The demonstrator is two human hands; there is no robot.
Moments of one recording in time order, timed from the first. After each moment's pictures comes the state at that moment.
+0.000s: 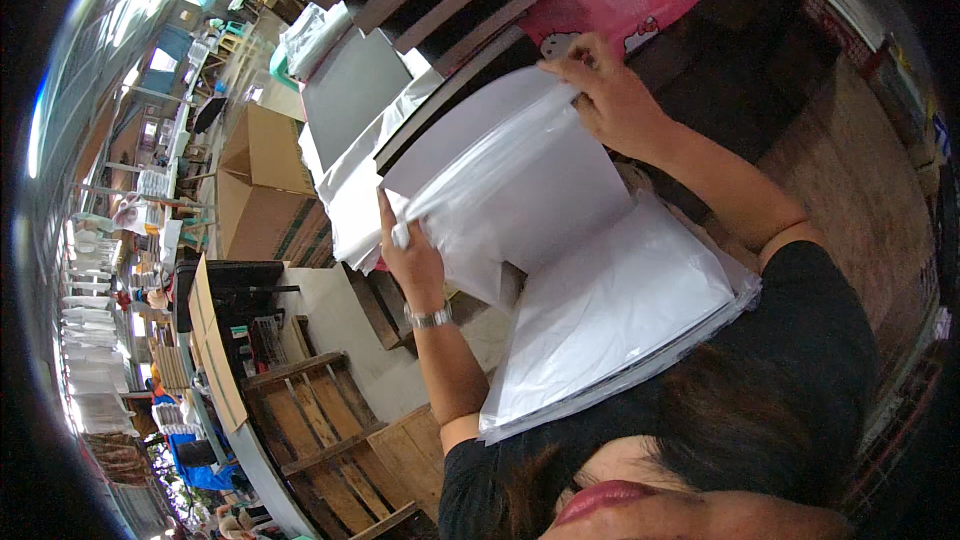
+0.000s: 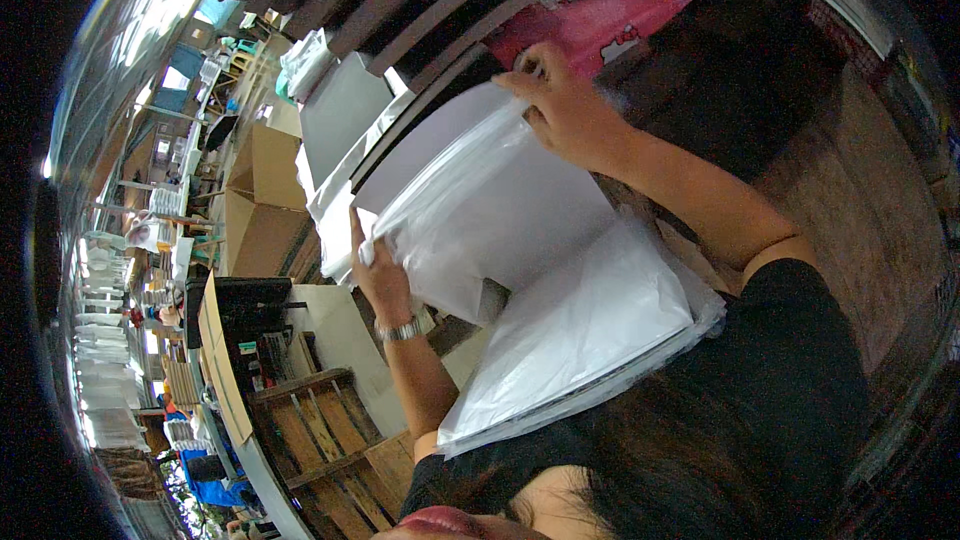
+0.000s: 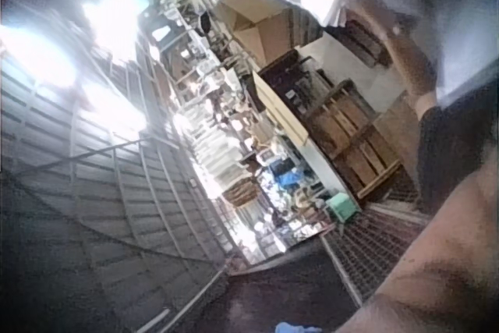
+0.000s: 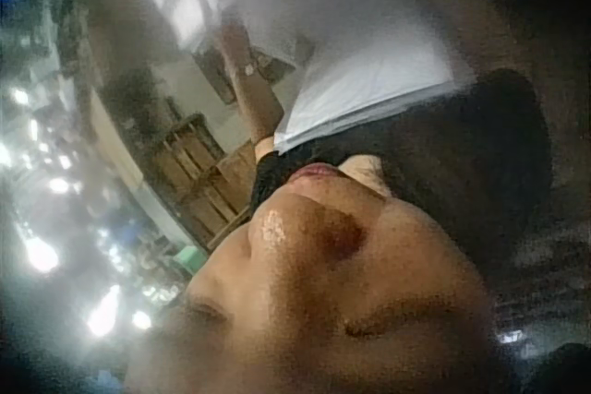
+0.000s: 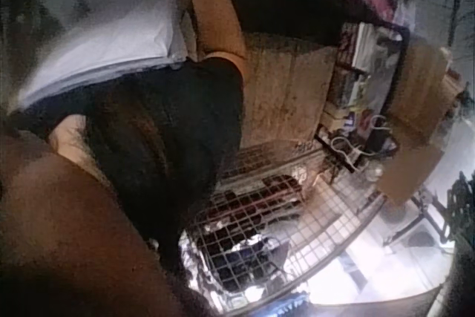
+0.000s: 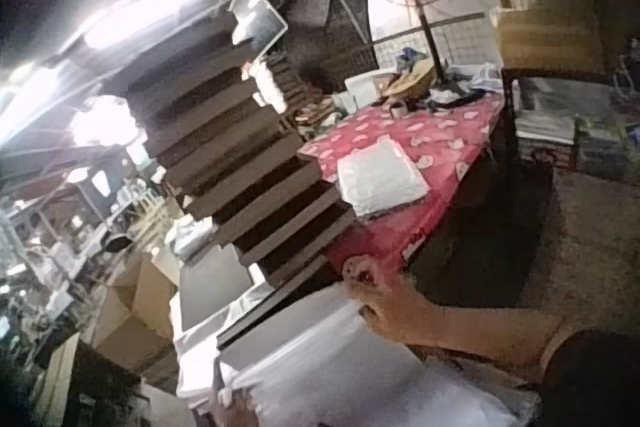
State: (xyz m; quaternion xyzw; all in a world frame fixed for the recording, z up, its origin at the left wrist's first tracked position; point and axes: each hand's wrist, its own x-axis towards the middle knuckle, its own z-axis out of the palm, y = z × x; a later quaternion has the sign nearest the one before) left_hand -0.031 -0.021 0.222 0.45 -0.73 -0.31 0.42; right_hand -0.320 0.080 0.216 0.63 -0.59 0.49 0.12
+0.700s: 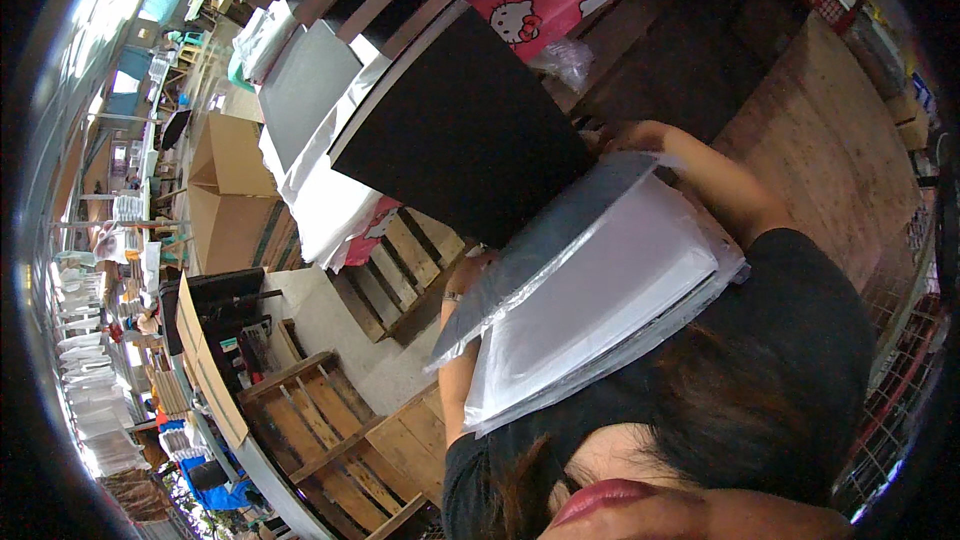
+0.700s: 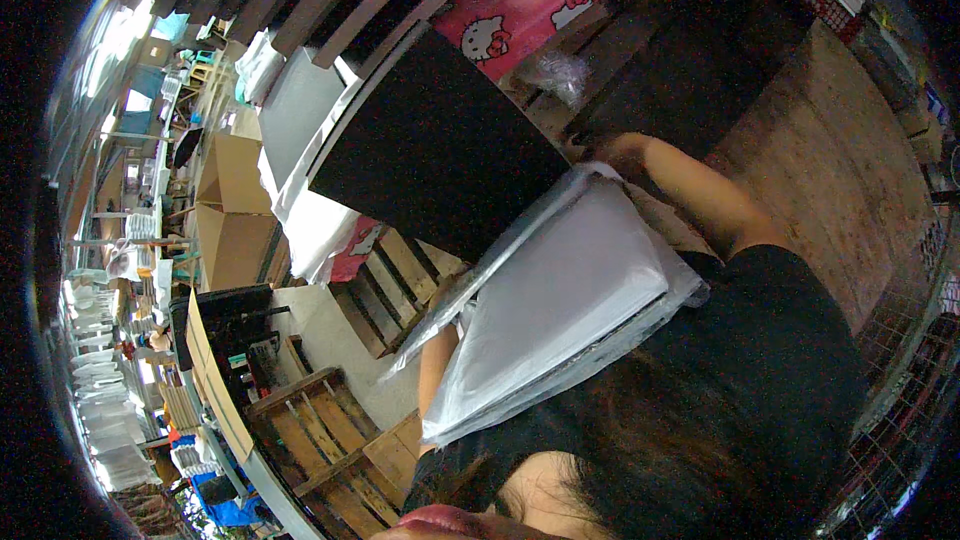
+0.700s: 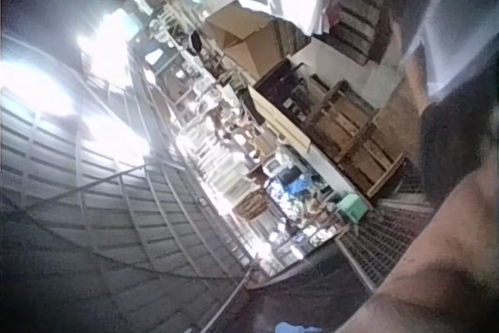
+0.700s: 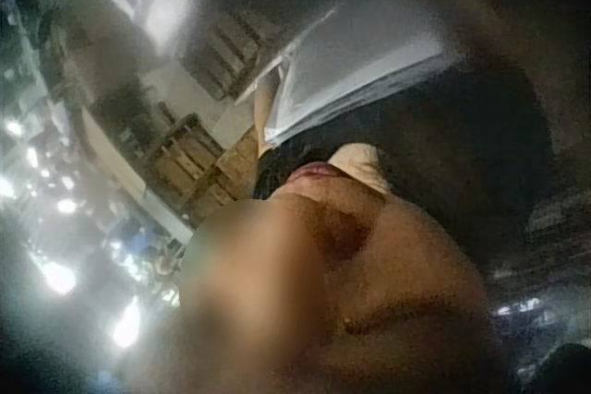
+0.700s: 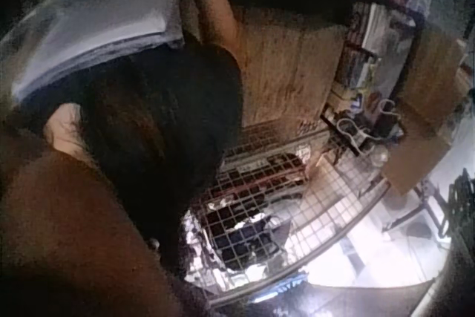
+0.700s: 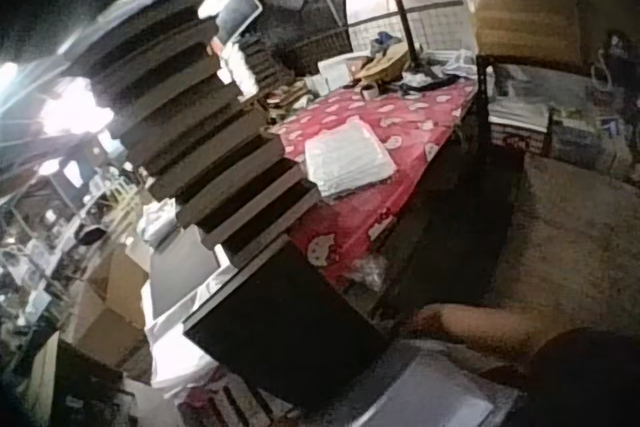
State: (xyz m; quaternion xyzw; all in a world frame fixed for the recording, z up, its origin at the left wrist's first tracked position) left_hand 0.047 -0.026 -0.044 0.35 -0.83 -0.43 -0.08; right_hand -0.384 0.139 0.014 0.34 -0.64 0.23 -0.65
